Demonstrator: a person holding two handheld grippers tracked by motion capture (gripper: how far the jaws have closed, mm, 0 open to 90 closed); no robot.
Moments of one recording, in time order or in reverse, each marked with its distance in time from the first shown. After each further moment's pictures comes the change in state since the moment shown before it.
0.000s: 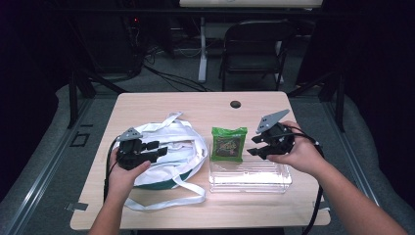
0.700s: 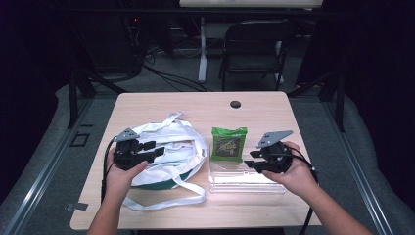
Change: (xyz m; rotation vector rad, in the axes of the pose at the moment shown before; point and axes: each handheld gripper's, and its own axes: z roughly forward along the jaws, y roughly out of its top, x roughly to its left) left arm 0.006 -0.003 -0.004 -0.007 0.024 -0.014; right arm 0.037 -0.030 0.018 -0.077 -0.047 0.174
